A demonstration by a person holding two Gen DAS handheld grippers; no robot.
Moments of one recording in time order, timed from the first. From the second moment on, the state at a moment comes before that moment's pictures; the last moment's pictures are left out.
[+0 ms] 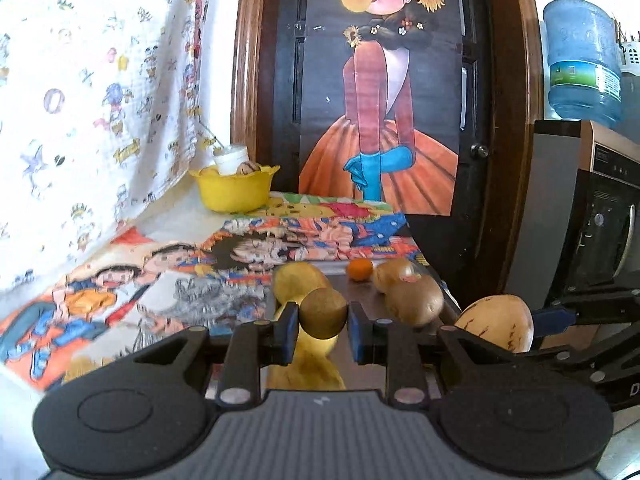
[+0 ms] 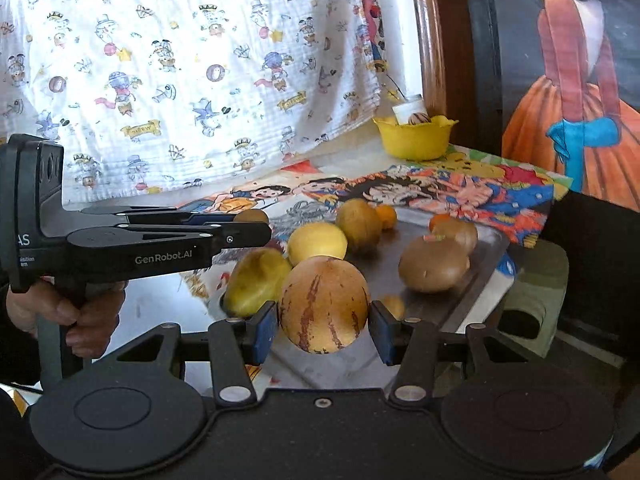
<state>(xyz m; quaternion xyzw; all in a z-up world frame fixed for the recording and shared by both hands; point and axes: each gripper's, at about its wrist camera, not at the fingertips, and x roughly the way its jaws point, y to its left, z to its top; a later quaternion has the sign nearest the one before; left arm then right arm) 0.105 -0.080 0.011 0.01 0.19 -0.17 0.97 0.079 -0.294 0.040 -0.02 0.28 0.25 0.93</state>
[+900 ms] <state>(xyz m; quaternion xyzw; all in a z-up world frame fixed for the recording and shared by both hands) 0.088 -0.125 -0.011 0.05 0.23 -0.19 0.95 0.069 -0.312 0.014 -0.07 0.27 0.21 0.94</state>
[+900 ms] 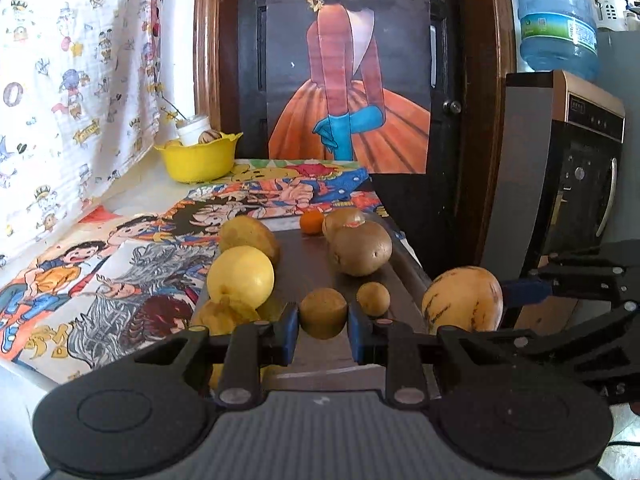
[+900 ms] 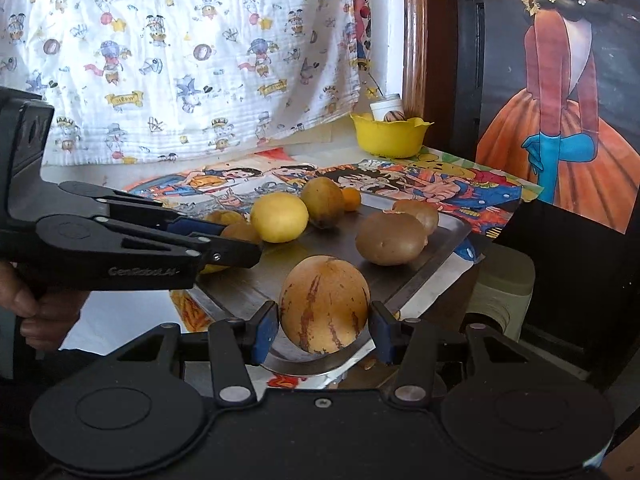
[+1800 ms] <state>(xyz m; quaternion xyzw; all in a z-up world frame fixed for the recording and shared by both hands) 0.097 -0.128 -0.029 0.05 0.29 -0.16 0.94 0.115 -0.310 0.002 -0.10 0.27 0.26 0.92</state>
